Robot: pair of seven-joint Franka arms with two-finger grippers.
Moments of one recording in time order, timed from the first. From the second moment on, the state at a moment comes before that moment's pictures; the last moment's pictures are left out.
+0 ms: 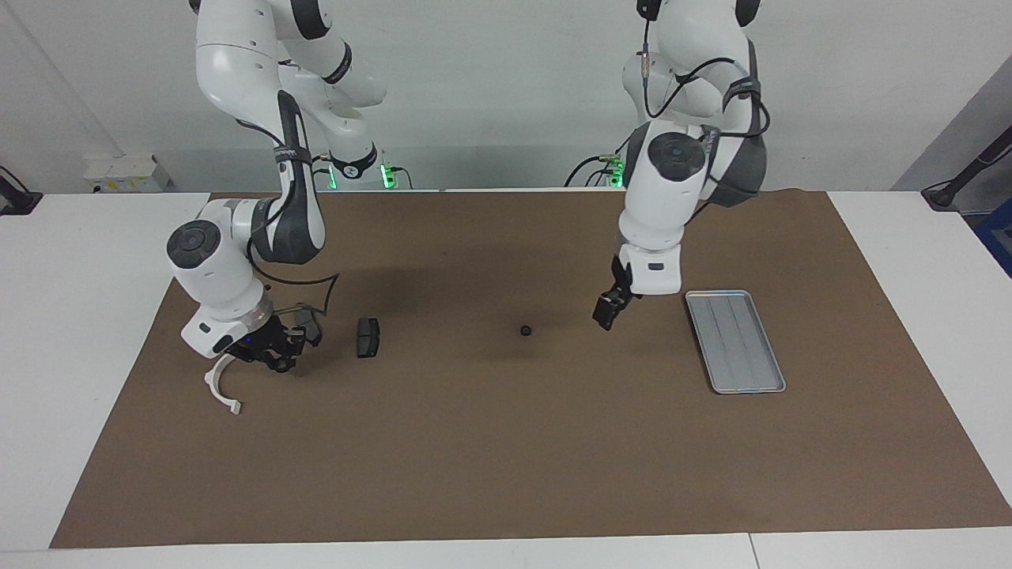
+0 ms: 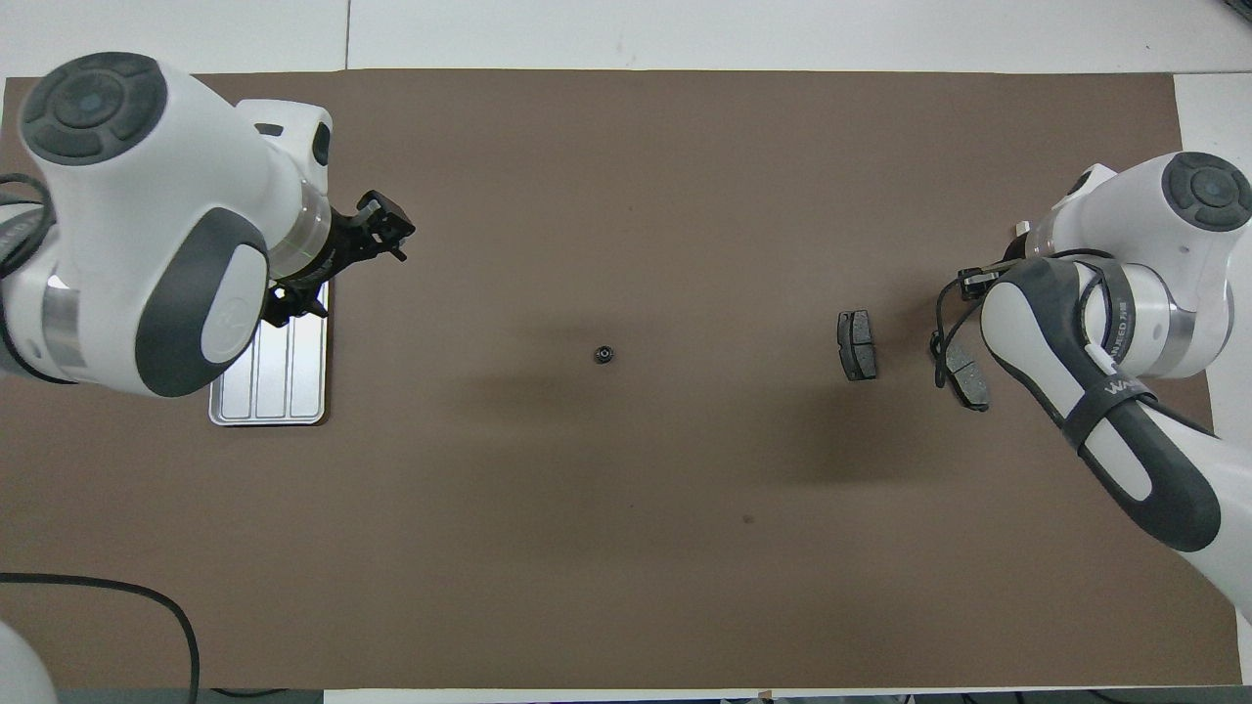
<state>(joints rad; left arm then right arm) -0.51 0.19 0.25 -1.64 -0.06 1.80 -0.80 -0.07 0.36 -0.01 -1.90 -0.02 2.26 -0.19</state>
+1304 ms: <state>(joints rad) -0.30 0.08 0.24 -1.67 -0.06 1.66 -0.39 -0.05 0.36 0.00 -1.87 -0.02 2.29 -0.10</state>
